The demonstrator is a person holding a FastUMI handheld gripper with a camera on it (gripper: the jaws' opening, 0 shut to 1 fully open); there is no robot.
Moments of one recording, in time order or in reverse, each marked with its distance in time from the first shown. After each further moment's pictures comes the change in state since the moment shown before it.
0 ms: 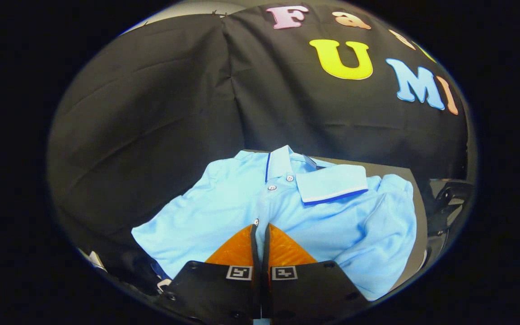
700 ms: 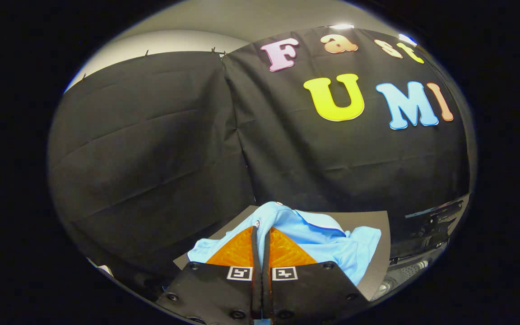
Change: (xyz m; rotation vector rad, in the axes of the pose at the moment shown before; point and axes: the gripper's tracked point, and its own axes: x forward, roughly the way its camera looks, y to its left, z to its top) arm -0.085 -0.021 0.095 0.014 -0.323 0.054
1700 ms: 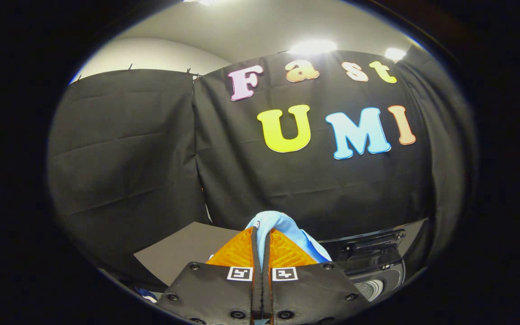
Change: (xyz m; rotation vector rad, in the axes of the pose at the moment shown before) arm -0.106 -0.148 0.045 -0.052 -0.127 -0.236
